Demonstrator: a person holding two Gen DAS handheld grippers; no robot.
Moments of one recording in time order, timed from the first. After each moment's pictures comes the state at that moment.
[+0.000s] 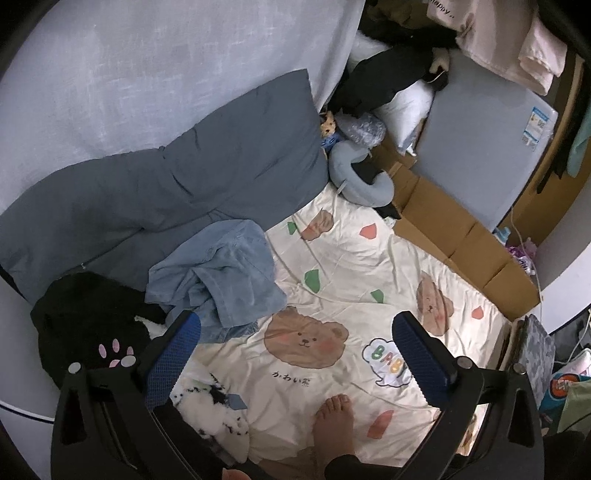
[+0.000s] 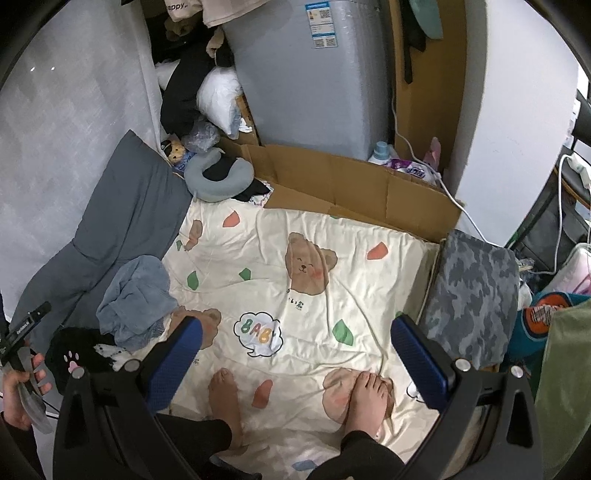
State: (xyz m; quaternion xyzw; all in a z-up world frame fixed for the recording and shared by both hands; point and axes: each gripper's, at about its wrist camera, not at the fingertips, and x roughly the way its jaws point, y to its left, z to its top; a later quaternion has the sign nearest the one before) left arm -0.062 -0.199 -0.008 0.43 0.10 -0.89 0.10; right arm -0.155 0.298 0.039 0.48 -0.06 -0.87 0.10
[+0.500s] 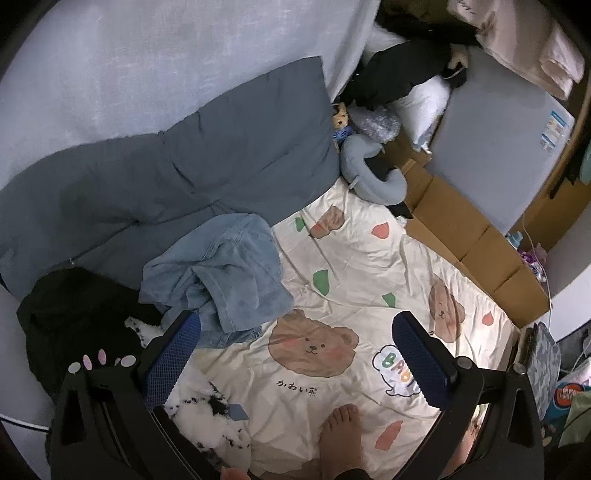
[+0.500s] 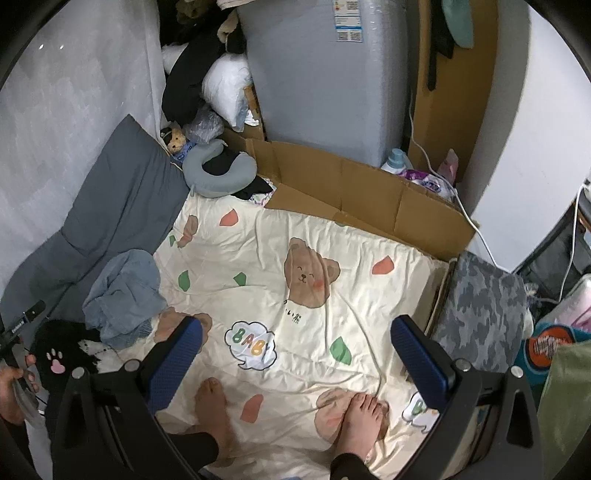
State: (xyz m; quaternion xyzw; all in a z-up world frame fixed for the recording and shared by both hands) left arm -0.091 -0.228 -0.048 0.44 0.12 -0.88 0.11; right arm -0.209 0.267 0.014 0.48 -0.01 -0.87 0.11
